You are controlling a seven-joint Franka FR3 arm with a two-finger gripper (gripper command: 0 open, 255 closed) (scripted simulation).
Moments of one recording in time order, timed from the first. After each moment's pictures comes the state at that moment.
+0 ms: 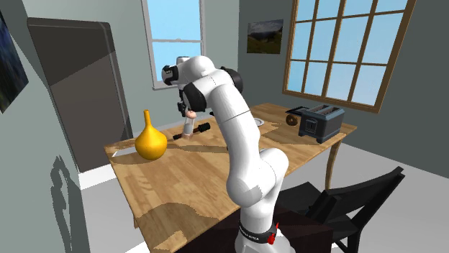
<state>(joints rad) -0.15 0.59 -0.52 -1.23 0.29 1.86 -0.79</state>
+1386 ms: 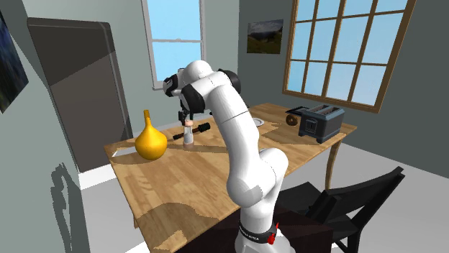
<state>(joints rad) -0.13 0.61 -0.51 -1.36 0.30 2.01 -0.81</state>
